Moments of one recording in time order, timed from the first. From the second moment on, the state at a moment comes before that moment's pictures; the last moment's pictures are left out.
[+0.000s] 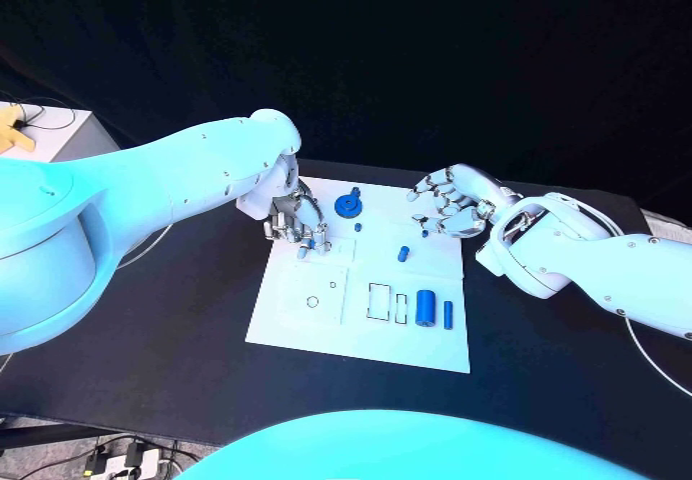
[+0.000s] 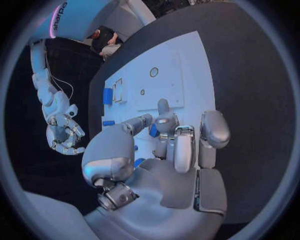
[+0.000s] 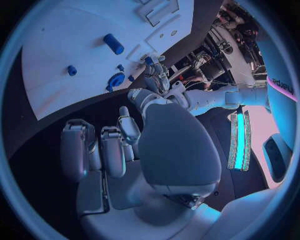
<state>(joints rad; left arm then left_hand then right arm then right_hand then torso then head) 1.39 -0.36 -0.19 0.78 -0.79 0.94 -0.59 0.74 -0.09 0.66 0.09 0.21 0.94 0.03 0.90 0.25 1.33 -0.03 1.11 0.95 1.47 -0.08 1.56 1.31 0.10 1.31 0.03 1.33 1.09 1.23 -0.79 -0.13 1.53 -1.15 -0.47 -0.01 1.44 -0.25 0.39 0.22 0.46 0.83 0.17 0.35 0.20 1.24 0.09 1.29 1.20 1.47 0.00 1.52 1.31 0.04 1.47 0.10 1.38 1.31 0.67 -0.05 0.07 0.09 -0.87</state>
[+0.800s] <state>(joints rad) 1.39 -0.38 -0.18 0.80 -0.80 0.94 -0.59 0.75 -0.11 0.58 0.14 0.20 0.94 0.03 0.90 0.25 1.33 -0.03 1.11 0.95 1.47 -0.08 1.56 1.31 0.10 1.31 0.03 1.32 1.09 1.23 -0.79 -0.13 1.53 -1.15 -0.47 -0.01 1.44 -0.25 0.39 0.22 0.46 0.83 0.17 0.35 0.20 1.24 0.09 1.29 1.20 1.46 0.00 1.52 1.31 0.04 1.47 0.10 1.38 1.31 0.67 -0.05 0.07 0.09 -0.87</state>
